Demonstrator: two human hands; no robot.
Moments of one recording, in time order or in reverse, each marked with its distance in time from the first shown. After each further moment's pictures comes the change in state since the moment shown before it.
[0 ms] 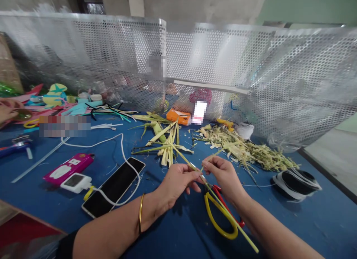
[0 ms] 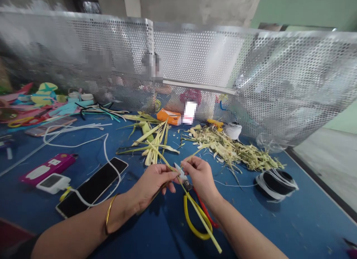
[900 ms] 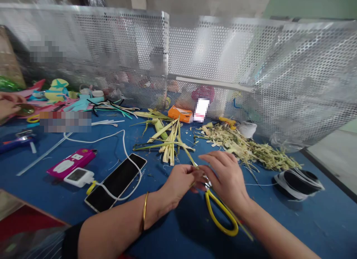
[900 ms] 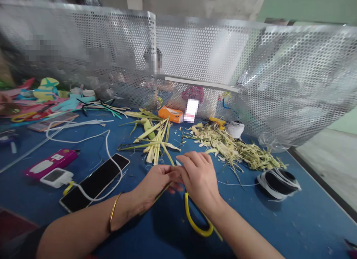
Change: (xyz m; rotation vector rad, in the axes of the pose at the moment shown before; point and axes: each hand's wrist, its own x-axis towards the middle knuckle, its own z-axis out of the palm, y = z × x) left_hand -0.004 0.000 0.007 -0.043 0.026 -0.066; right_hand -0.021 -0.027 -0.003 -0.831 0.031 -0.752
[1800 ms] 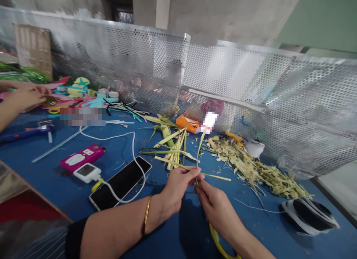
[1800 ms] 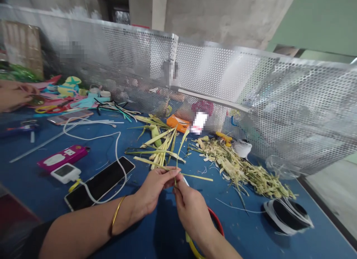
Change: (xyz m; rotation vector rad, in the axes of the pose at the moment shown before) left_hand 0.011 0.000 -0.007 -0.388 0.238 0.133; right_hand -0.021 -0.013 0.033 0.350 -0.421 0.386
